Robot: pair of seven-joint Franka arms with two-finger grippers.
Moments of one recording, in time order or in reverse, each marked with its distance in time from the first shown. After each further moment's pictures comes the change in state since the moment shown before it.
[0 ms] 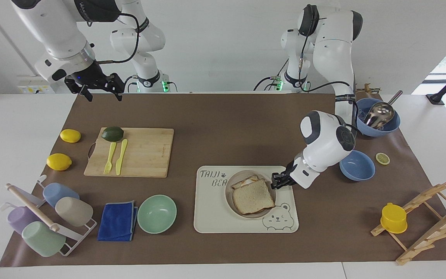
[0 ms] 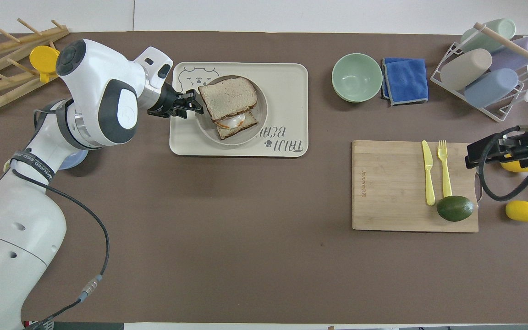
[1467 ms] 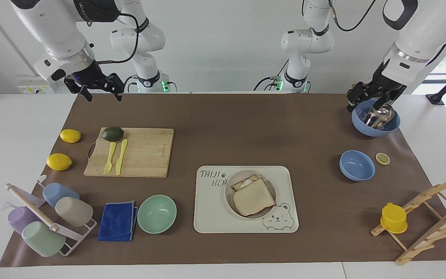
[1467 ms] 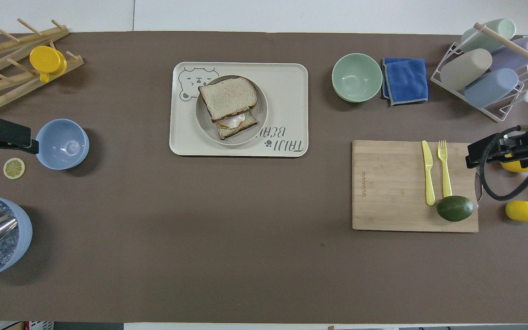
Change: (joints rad) left arm 0.130 -0.601 0.117 -0.020 0.341 -0.714 0.009; right arm 0.000 0.000 -0.001 0.000 0.000 0.000 0.000
